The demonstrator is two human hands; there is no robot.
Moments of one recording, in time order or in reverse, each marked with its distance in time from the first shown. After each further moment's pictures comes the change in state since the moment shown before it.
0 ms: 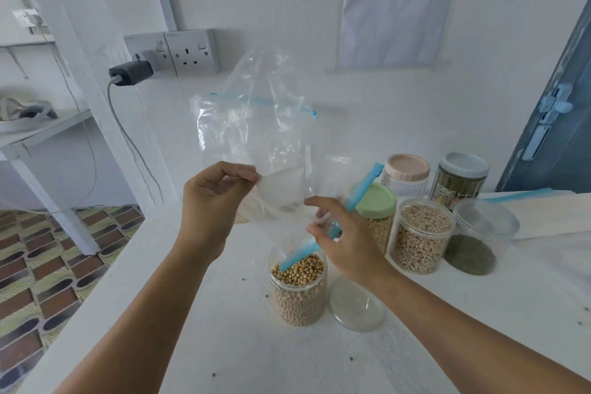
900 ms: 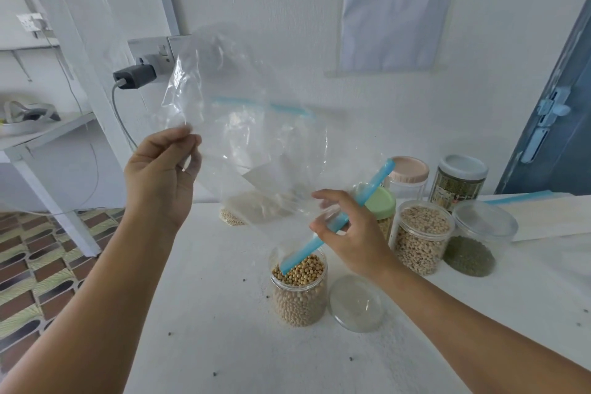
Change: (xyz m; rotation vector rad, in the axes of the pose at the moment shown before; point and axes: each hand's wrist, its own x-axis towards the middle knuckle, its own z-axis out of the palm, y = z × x) left_hand 0.046 0.025 -0.046 -0.468 0.223 -0.072; right_hand 0.006 -0.008 -0.014 0.091 0.033 0.038
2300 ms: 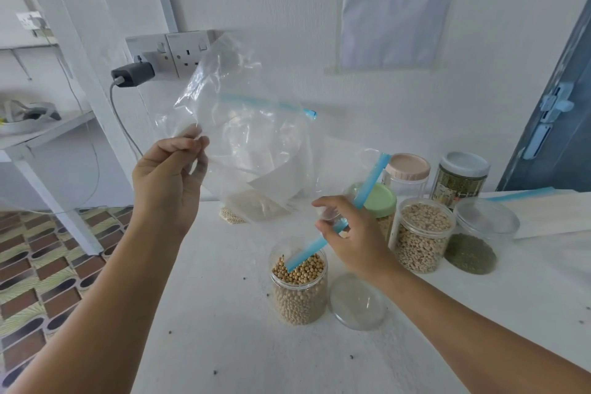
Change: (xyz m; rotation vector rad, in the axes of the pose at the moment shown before) left_hand -0.013 -0.007 0.004 0.008 -0.042 -0.016; right_hand -0.005 0.013 0.002 -0.178 0.027 -0.039
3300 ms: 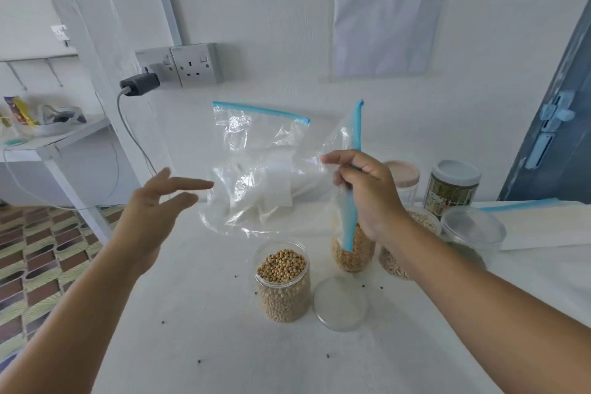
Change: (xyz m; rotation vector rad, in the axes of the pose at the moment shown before) left_hand -0.048 0.015 -0.020 0.912 -0.018 -0.094; right_hand 0.055 -0.041 -0.066 0.657 0.074 0.308
